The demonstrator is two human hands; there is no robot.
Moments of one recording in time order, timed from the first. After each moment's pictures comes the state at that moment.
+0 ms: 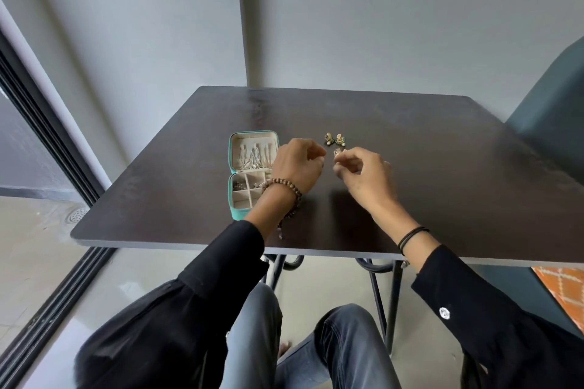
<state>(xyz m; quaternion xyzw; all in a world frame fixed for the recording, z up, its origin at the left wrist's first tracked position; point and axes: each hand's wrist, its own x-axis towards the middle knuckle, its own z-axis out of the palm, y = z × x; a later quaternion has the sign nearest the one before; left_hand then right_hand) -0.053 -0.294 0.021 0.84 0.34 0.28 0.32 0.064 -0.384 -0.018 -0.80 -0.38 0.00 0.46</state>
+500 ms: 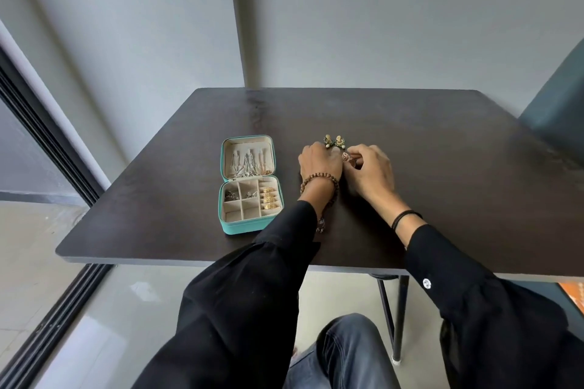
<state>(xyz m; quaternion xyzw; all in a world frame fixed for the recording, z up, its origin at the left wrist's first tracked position) 0.041 -0.283 -0.012 0.74 0.46 0.27 0.41 0.124 -0.349 -0.044 -0.83 -0.37 0.01 0.41</state>
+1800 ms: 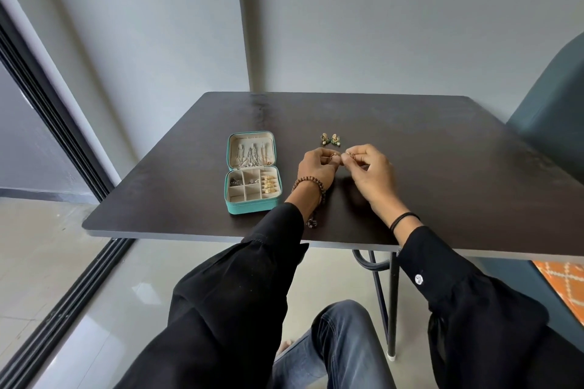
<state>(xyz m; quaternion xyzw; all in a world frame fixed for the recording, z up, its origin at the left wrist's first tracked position) 0.011 -0.310 -0.020 0.71 0.38 0.29 0.51 0.102 -0.391 -0.040 -0.76 -0.35 0.04 0.55</state>
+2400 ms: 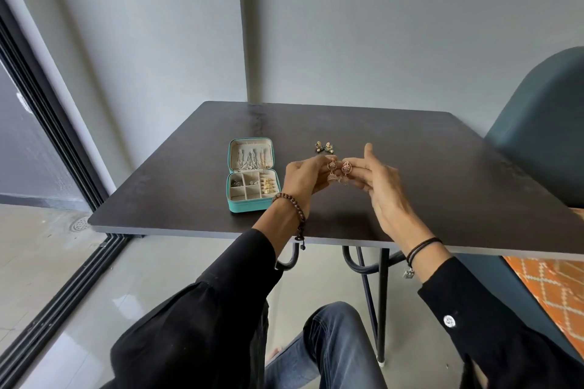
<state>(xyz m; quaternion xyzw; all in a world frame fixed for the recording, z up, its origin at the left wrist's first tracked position) -0.046 -0.349 0.013 0.51 0.29 0.31 0.75 0.062 -0.445 -0.003 -0.64 -0.26 0.24 0.68</state>
